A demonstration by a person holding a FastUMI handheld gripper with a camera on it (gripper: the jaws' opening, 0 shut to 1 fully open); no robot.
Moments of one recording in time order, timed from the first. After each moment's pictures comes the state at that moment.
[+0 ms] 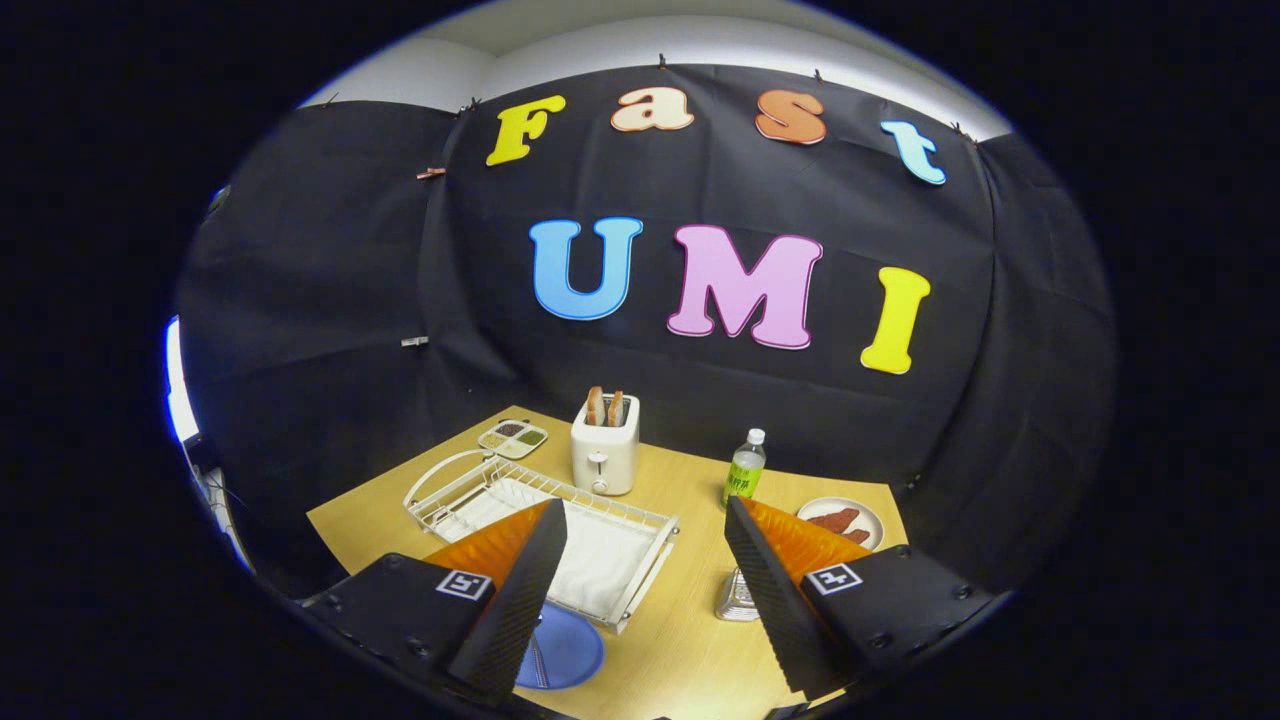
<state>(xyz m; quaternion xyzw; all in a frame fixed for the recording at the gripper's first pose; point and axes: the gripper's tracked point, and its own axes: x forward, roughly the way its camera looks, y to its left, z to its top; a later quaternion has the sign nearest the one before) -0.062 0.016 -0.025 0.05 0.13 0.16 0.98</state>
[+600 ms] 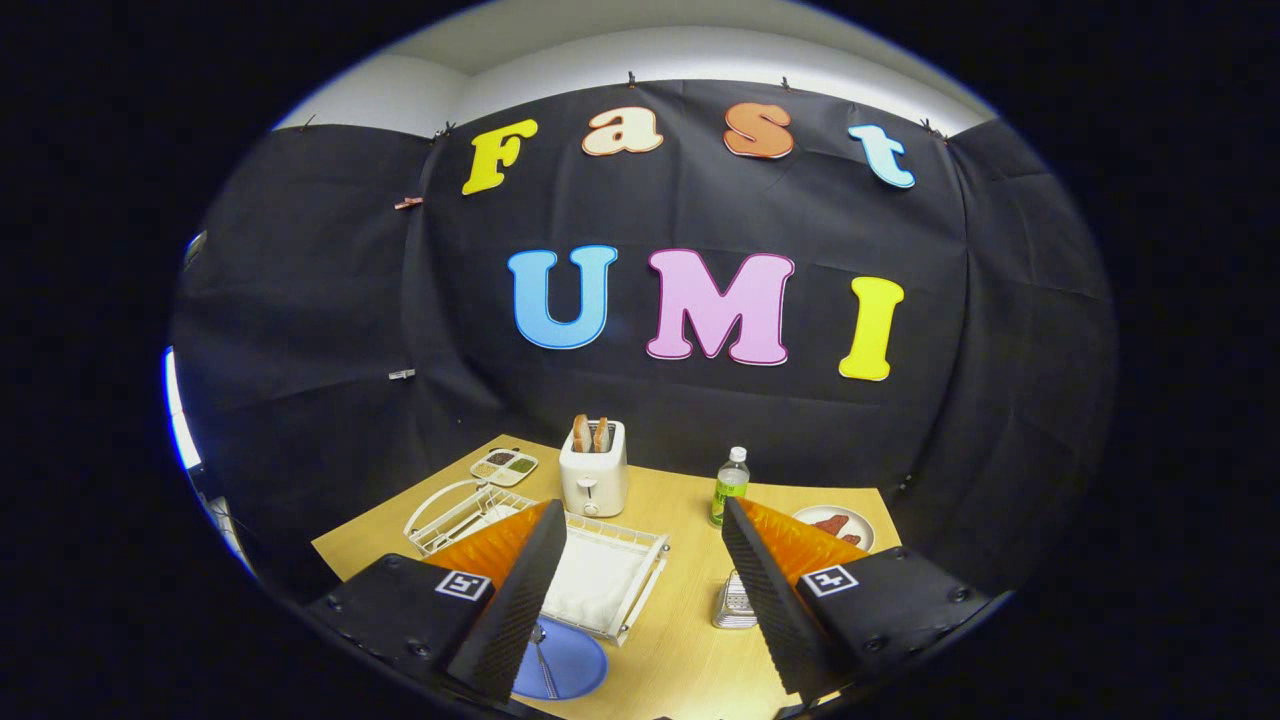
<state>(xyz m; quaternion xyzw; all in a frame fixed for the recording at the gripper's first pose) -0.065 -0.001 -0.006 0.08 0.12 0.14 0.98</state>
